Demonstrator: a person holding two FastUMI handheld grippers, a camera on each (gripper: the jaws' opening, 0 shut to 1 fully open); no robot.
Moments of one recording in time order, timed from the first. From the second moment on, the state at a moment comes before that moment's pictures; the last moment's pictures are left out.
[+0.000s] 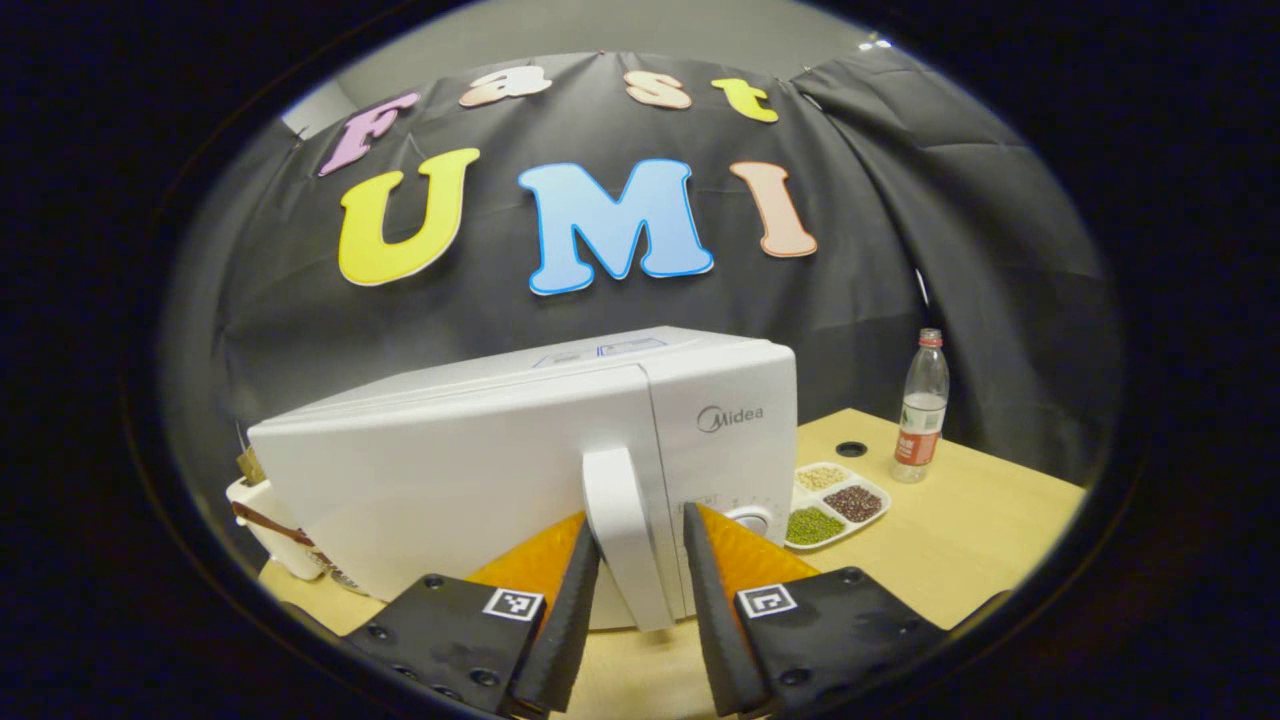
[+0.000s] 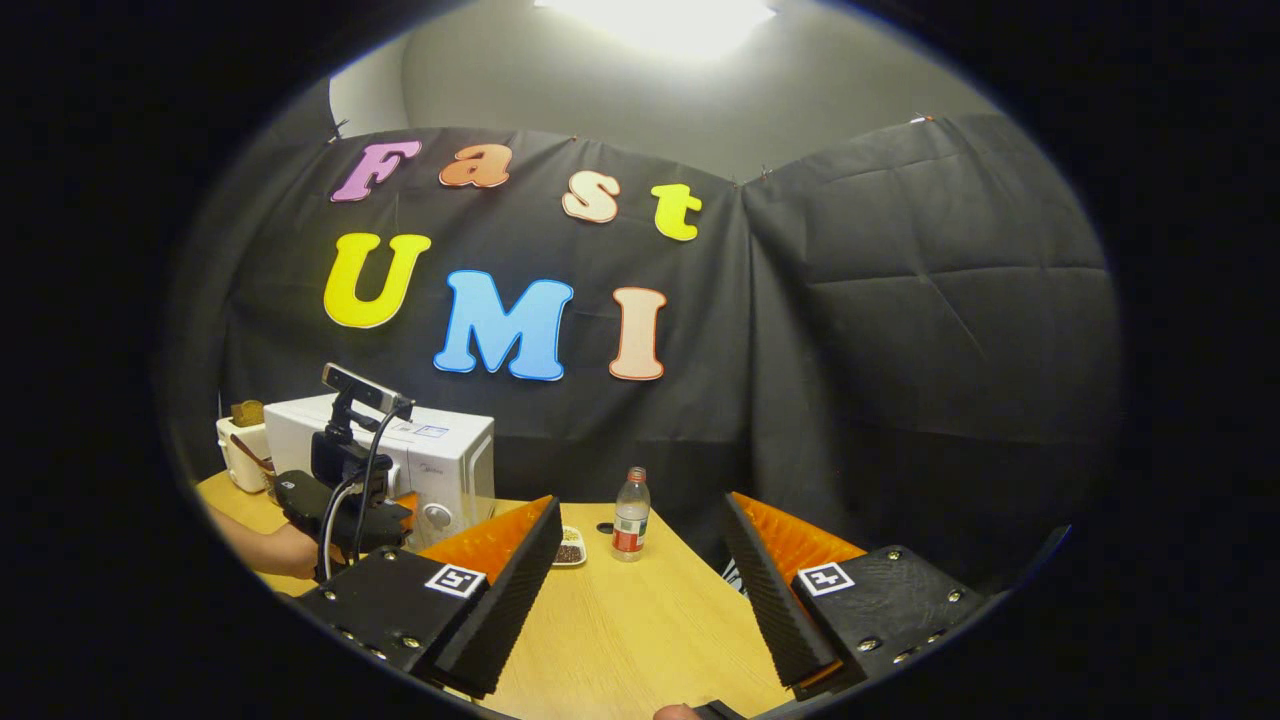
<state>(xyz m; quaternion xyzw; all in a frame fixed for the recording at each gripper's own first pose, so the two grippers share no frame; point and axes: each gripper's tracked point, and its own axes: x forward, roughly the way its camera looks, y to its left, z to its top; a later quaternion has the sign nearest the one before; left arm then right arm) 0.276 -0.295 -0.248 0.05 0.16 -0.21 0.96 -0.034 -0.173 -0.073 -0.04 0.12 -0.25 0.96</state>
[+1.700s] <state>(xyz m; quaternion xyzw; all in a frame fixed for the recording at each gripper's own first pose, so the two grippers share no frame) 0.110 -0.129 -0.229 0.03 0.22 -0.09 0.97 -0.068 -0.124 -0.044 0.01 0.06 -0.06 1.00</state>
